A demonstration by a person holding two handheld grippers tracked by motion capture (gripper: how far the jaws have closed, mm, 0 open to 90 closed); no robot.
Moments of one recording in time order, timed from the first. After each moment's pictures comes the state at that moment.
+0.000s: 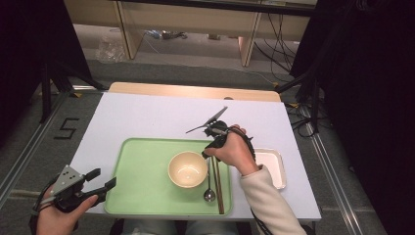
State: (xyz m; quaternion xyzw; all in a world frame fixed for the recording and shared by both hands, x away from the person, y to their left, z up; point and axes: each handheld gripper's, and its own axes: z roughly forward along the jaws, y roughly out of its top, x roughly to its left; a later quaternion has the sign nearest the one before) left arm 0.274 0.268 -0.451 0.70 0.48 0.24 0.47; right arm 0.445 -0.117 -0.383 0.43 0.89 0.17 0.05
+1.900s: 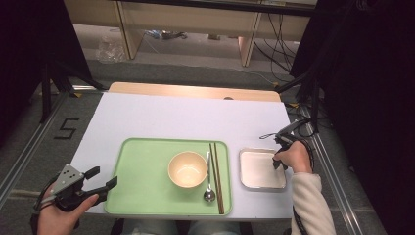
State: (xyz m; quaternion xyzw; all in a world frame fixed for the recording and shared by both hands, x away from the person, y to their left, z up) left arm 0.276 0.267 -0.449 0.70 0.47 0.24 0.48; right arm 0.465 -0.322 -0.444 0.63 0.77 0.02 0.04
